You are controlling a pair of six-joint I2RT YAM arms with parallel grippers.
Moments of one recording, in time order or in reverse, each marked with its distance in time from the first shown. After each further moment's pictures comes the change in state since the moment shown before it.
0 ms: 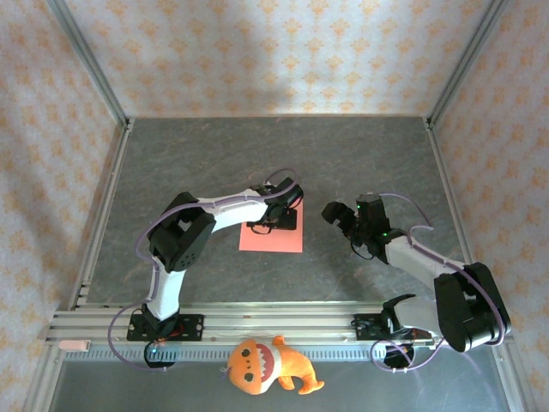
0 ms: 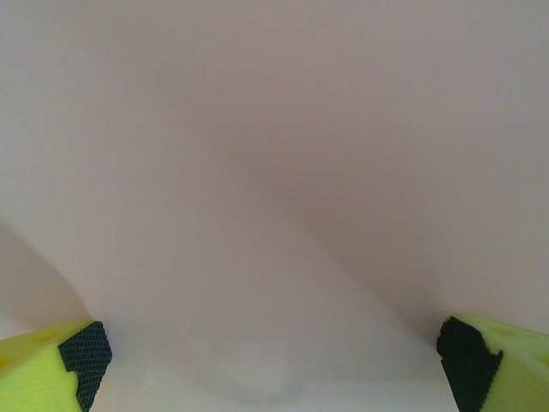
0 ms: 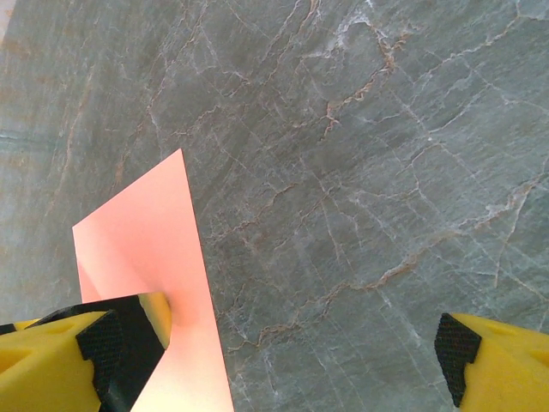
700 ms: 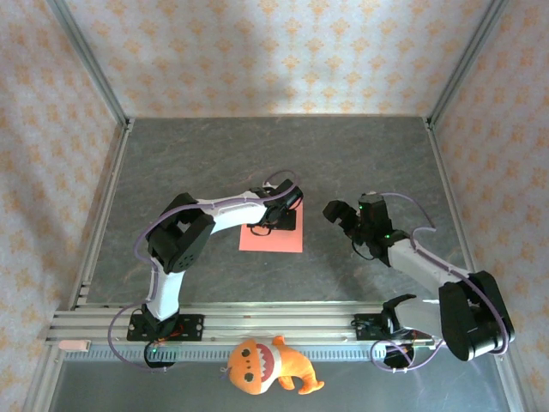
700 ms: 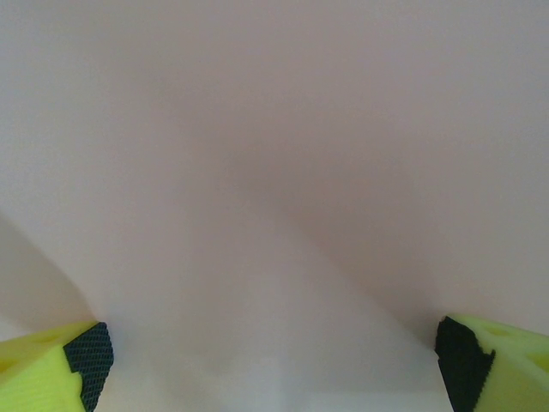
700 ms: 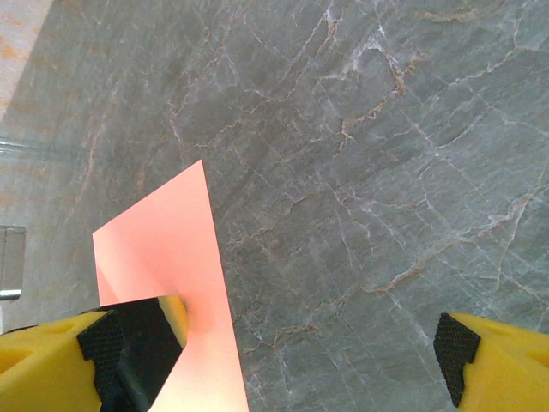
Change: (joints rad) left arm -0.006 -0.011 -0.034 0.043 -0.016 -0.003; right arm 0.000 -0.060 -0.007 -0.007 0.016 0.002
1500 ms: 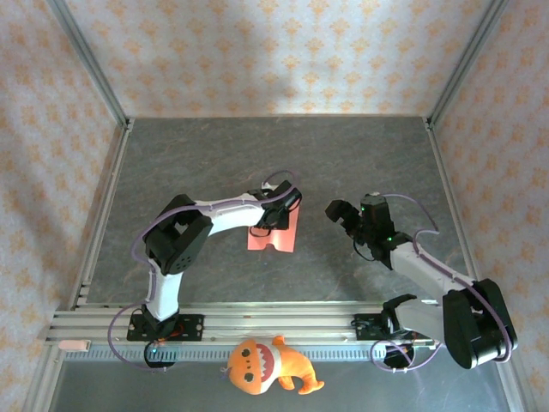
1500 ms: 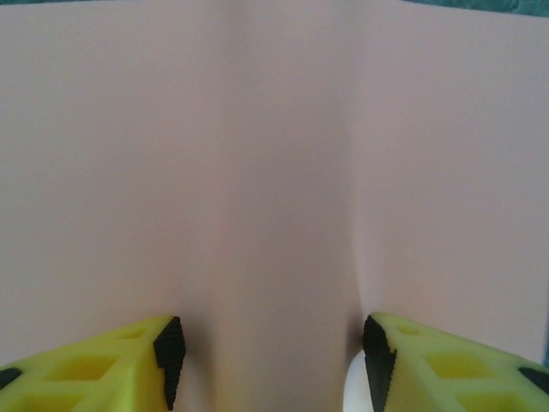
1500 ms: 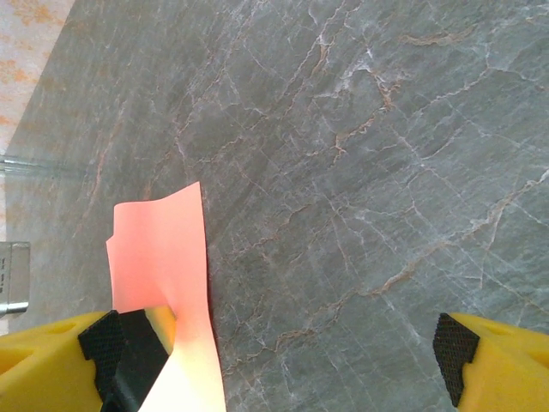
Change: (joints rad) left arm -0.005 -0.039 -0.051 0.065 -0.001 -0.008; right arm 0.000 -0.047 -0.013 -0.016 0.034 0.025
